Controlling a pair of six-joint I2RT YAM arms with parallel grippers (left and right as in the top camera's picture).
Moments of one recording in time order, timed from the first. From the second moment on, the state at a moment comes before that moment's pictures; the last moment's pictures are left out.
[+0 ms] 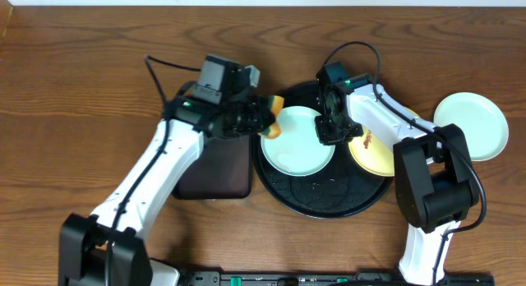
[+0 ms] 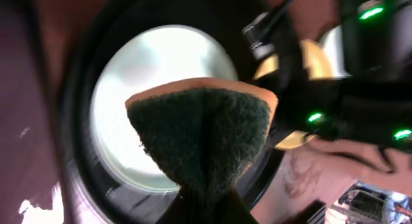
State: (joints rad) left arm -0.34 1.56 1.19 -0.64 0.53 -0.53; right arm 0.37 2.05 1.41 -0.91 -0.02 0.21
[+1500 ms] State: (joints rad) left arm -0.11 1.58 1.19 -0.92 0.26 -0.29; right arm 0.37 1.79 1.45 -0.94 0.02 0.17
